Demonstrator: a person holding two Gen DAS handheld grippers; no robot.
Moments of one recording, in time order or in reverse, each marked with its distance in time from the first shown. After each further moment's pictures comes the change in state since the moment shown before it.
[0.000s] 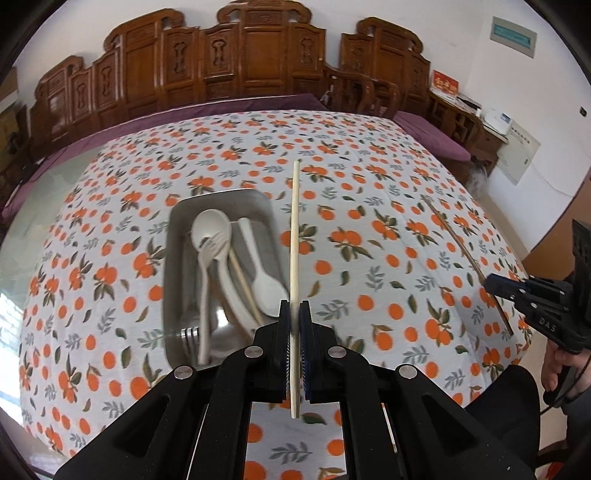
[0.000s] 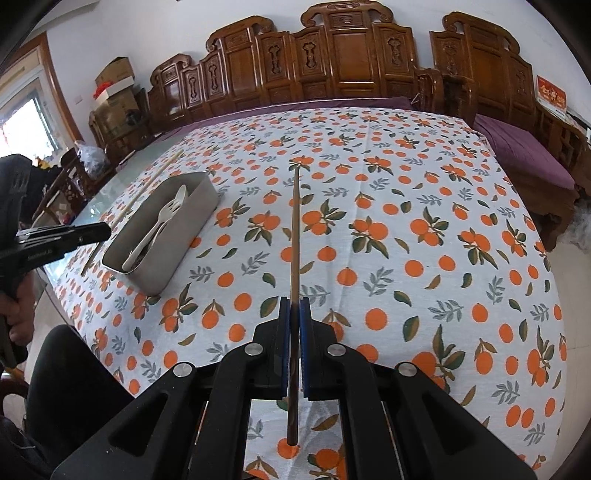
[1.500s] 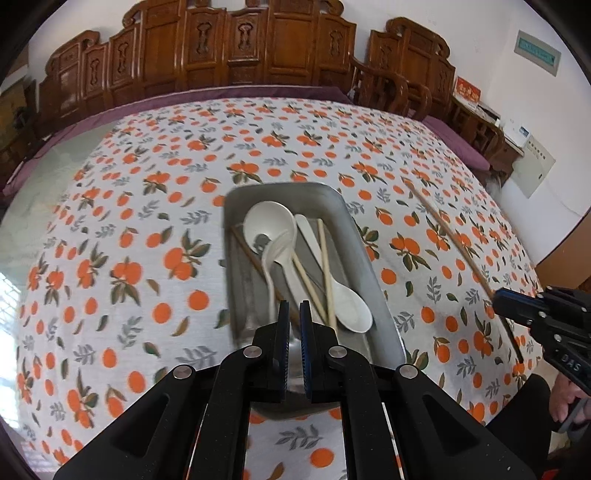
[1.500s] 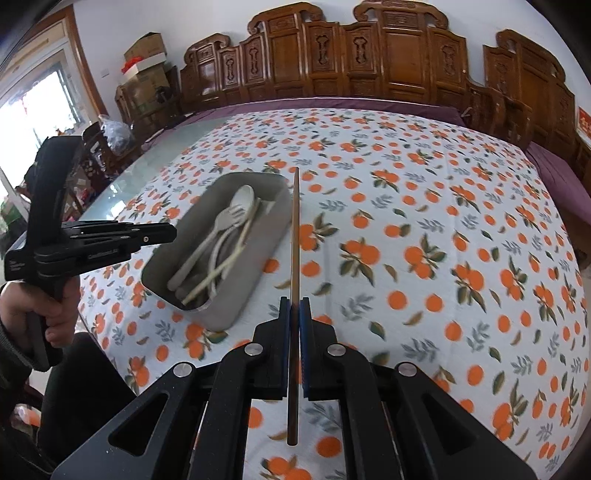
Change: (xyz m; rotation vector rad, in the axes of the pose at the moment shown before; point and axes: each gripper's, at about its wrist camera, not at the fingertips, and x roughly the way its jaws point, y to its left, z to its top) left arm 0.024 0.075 0.011 -0.061 0.027 0.003; right arm 0.047 0.107 0.052 -0.101 0.043 0.076
